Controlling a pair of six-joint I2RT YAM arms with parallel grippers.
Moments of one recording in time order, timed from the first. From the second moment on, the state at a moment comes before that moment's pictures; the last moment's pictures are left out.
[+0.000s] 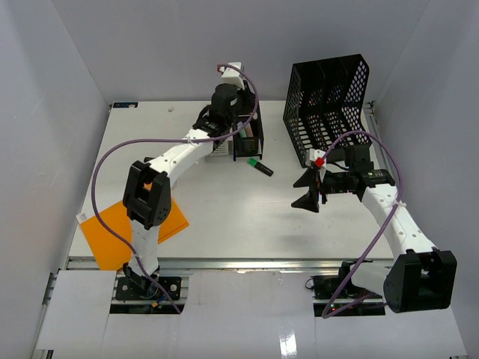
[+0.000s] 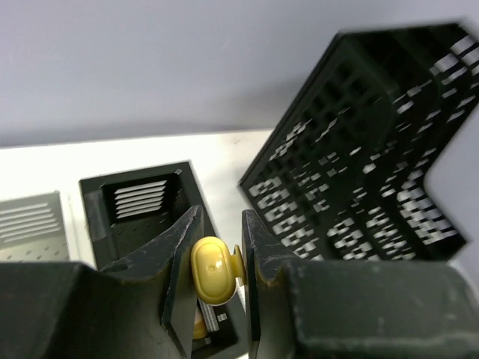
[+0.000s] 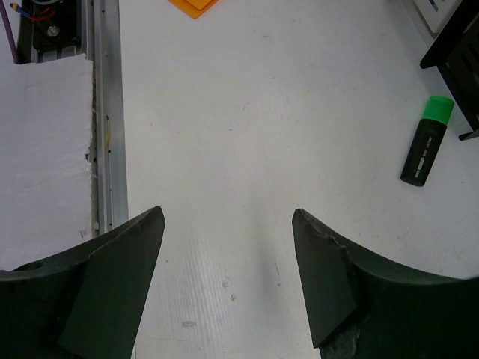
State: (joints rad) left arm -0.57 1.99 1.75 0.16 -0.18 -0.33; right arm 0.13 1.17 0.90 -0.73 -1.15 -0.87
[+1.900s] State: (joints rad) left arm -0.51 0.75 0.56 0.13 0.11 -0.26; right arm 0.49 1.60 0.94 -0.12 -0.23 -0.41
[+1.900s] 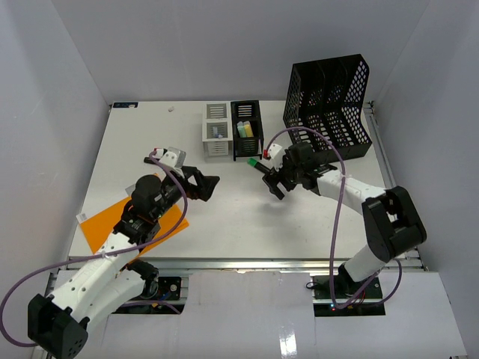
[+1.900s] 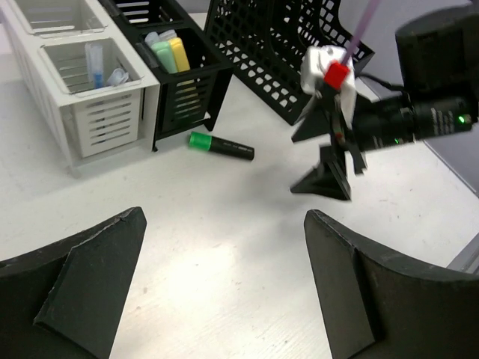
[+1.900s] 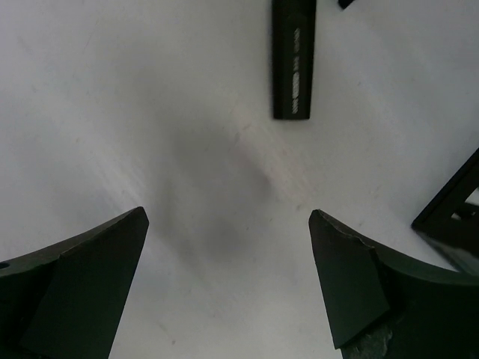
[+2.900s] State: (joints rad) left arm -0.51 0.66 0.55 0.08 0.08 -0.21; right arm 0.49 1.97 1.20 0.03 -0.19 -0.38
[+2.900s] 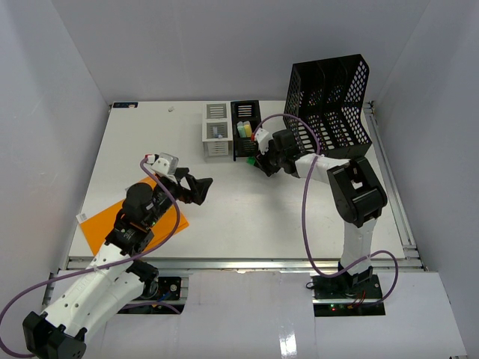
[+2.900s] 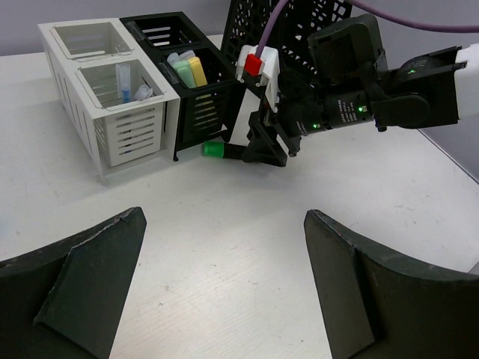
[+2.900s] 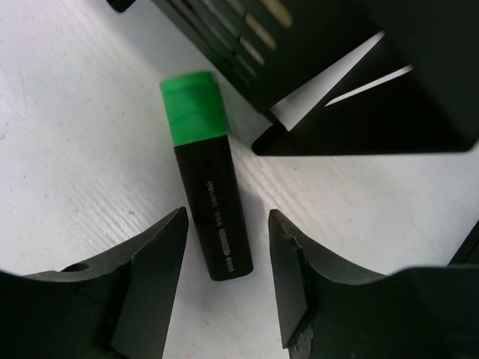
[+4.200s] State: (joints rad) left arm -0.51 1.34 0.32 0.85 0.25 -1.11; right arm 0.51 1.47 0.87 -0.17 -0.52 -0.41
